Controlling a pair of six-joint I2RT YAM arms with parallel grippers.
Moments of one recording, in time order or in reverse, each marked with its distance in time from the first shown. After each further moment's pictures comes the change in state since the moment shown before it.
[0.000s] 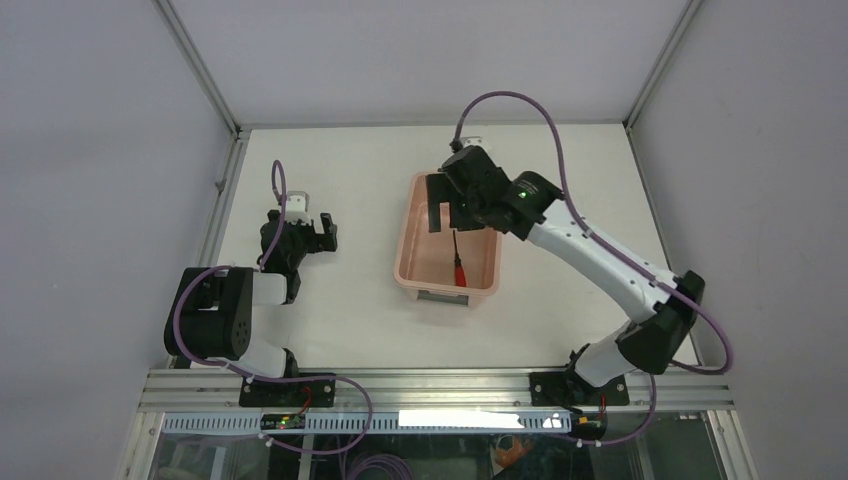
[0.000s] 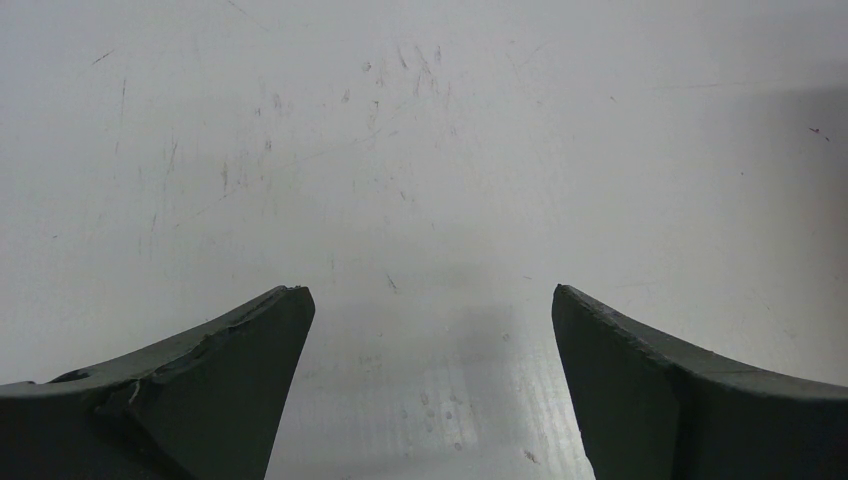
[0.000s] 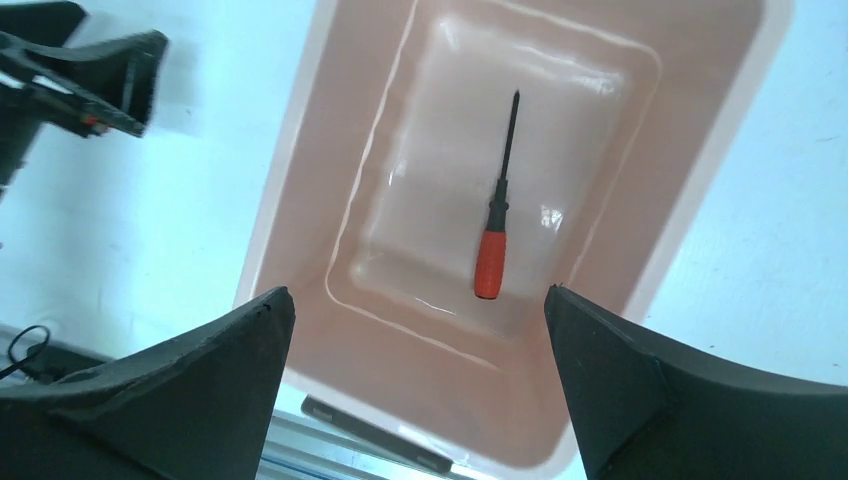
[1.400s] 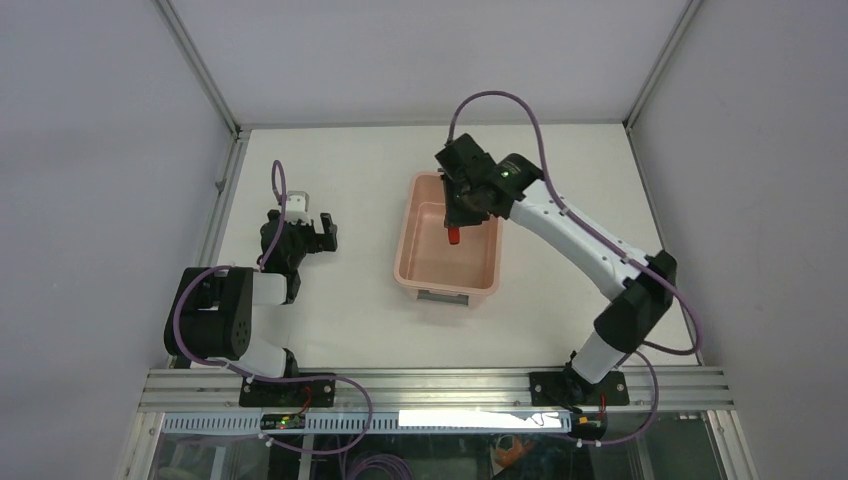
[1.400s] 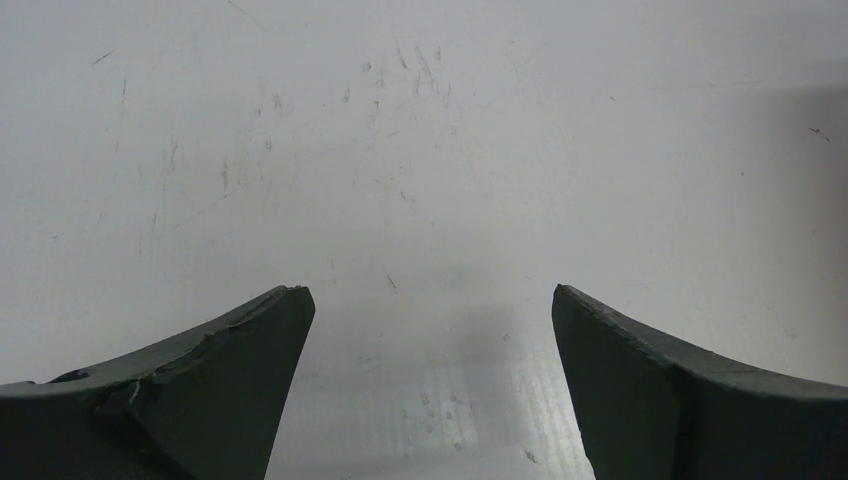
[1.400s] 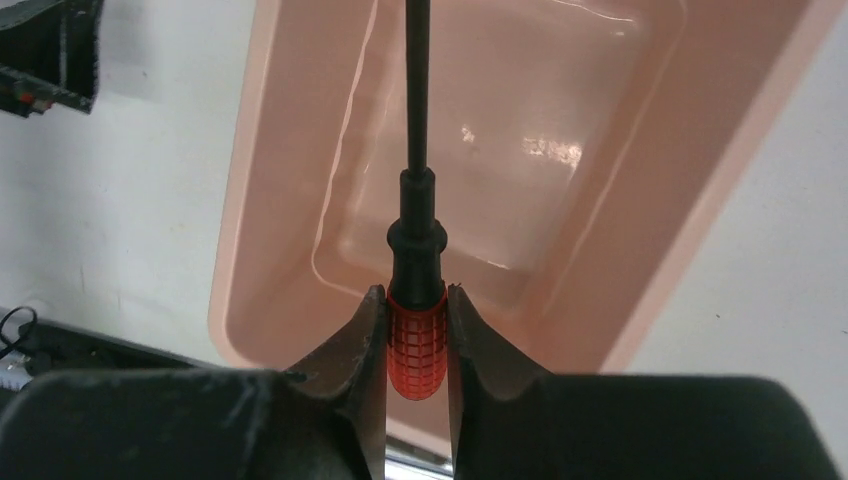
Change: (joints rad) left arm 0.000 0.000 0.000 0.000 0.000 0.000; right arm -0.076 0.051 0.116 -0.135 -0.107 -0.022
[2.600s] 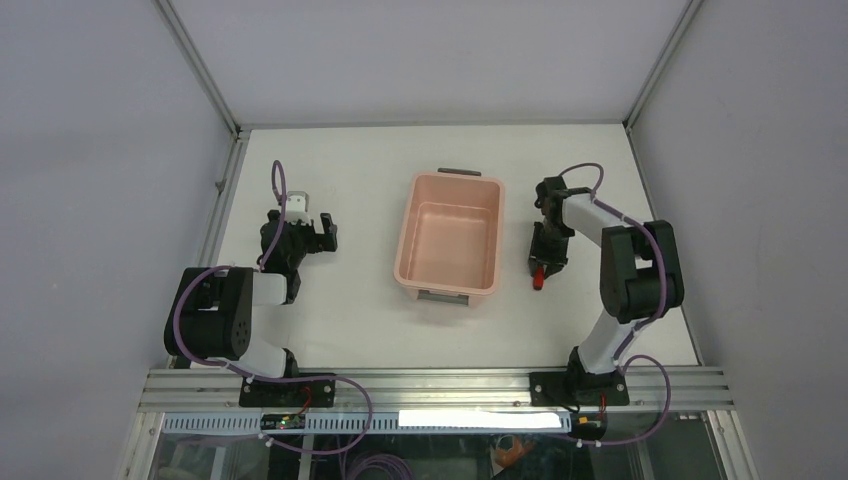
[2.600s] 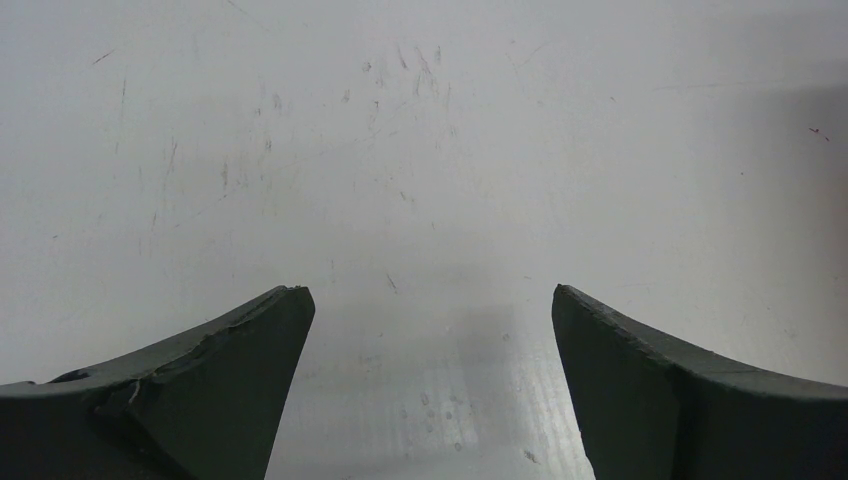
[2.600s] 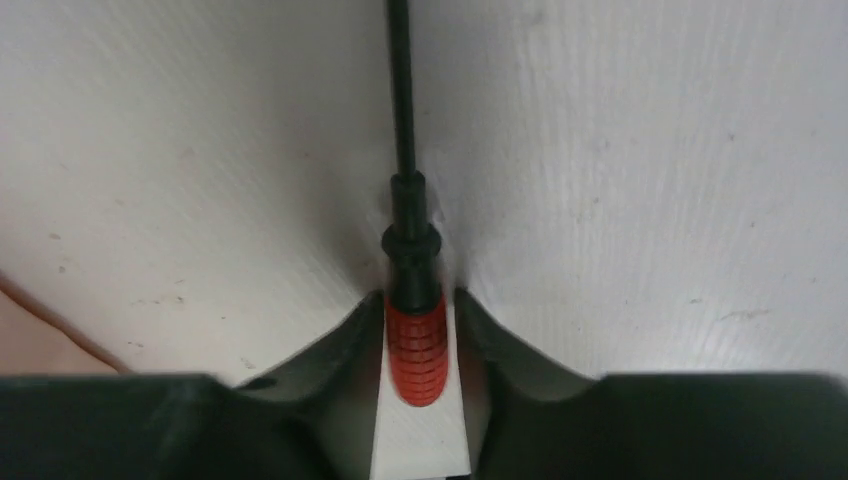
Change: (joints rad) left arm 0.000 0.000 0.000 0.000 0.000 0.000; right arm -0.616 0.150 -0.629 0.232 -0.152 -0.172
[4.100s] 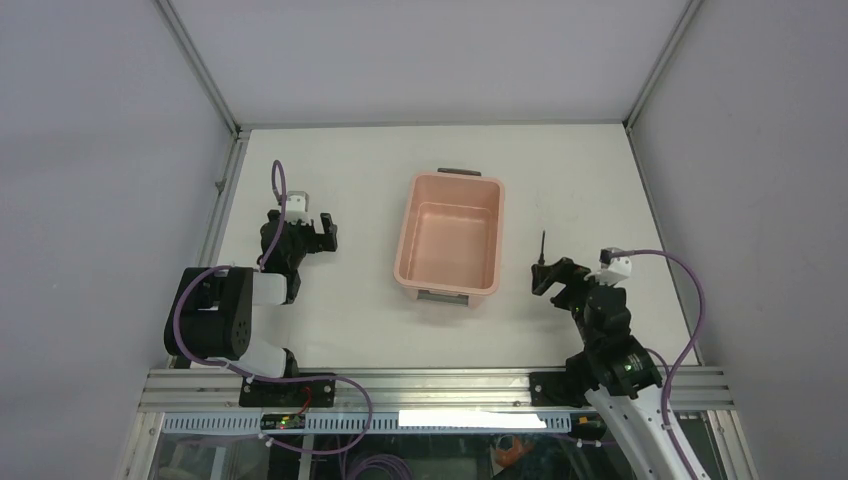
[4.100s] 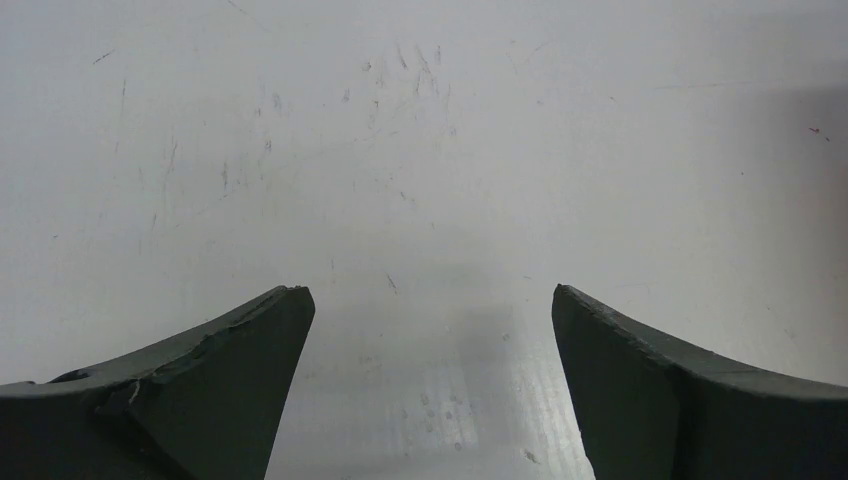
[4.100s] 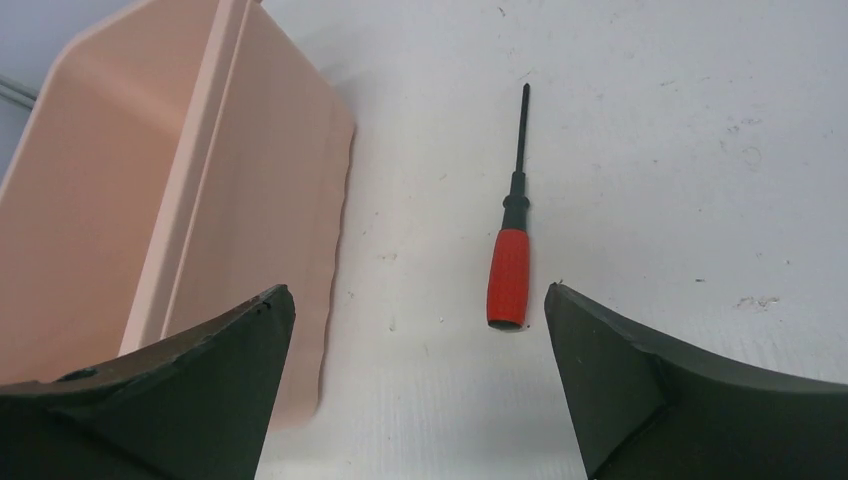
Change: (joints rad) left arm 0.000 0.000 0.000 0.000 0.000 0.000; right arm 0.235 -1.651 -0.805 0.379 0.247 0.170
